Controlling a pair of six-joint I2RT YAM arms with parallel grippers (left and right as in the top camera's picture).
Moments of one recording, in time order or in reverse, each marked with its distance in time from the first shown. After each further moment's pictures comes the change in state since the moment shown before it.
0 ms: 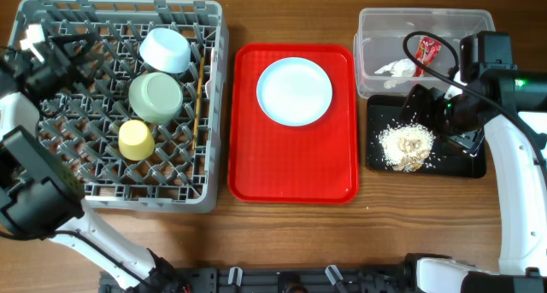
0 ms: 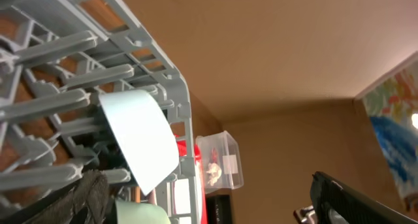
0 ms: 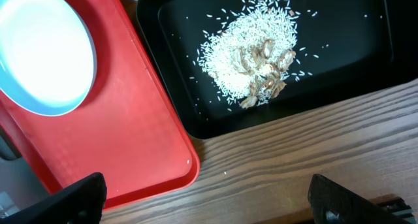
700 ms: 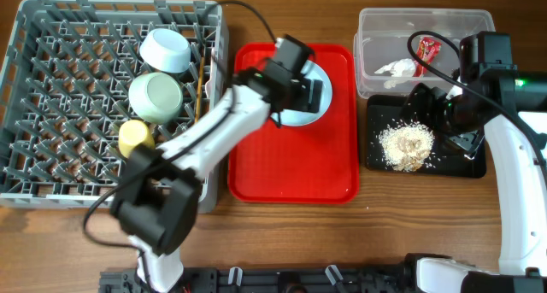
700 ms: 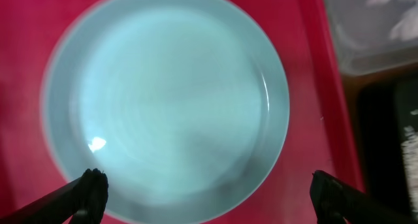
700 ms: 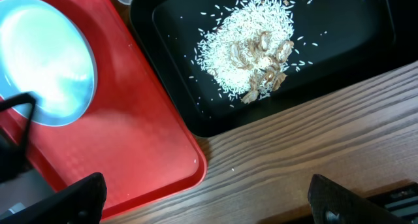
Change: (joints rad) left arm -1.259 -0.156 0.006 -0.402 -1.444 0.117; right arm 0.000 0.000 0.001 -0.008 0.000 0.087
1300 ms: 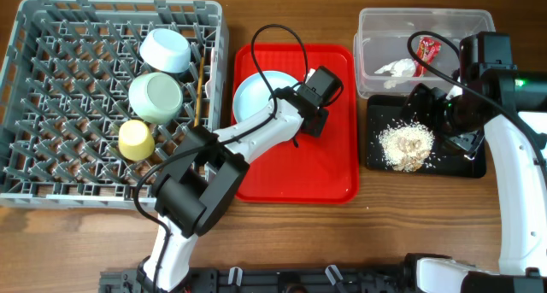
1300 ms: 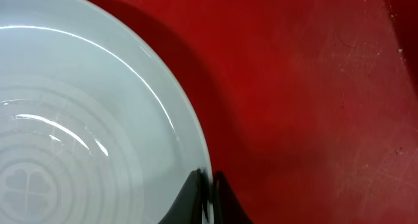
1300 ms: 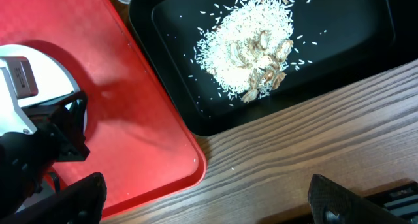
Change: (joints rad) left arm -0.107 0.182 0.007 0.019 -0.091 0.107; right arm 0.000 0.000 0.000 -0.003 0.000 0.000
